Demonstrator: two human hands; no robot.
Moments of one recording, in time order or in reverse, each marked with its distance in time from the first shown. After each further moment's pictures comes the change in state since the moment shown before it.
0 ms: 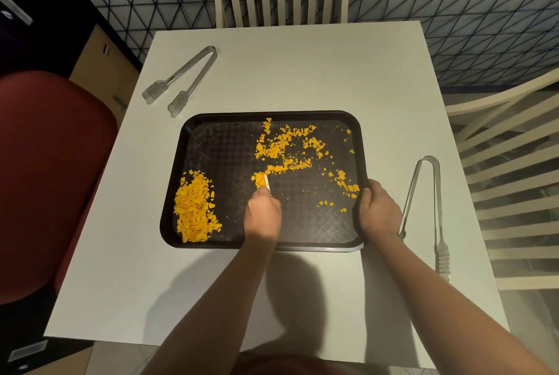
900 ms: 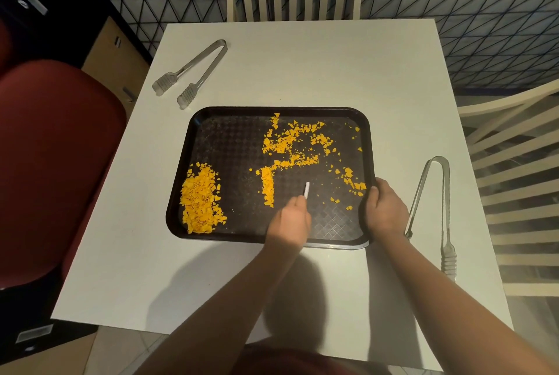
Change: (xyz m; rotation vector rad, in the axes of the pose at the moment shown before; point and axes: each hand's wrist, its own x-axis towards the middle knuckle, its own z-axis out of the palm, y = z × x) left_hand -0.034 0.013 0.011 0.161 -0.229 0.264; right_hand -0.001 -0.002 -0.003 0.029 -0.006 0.014
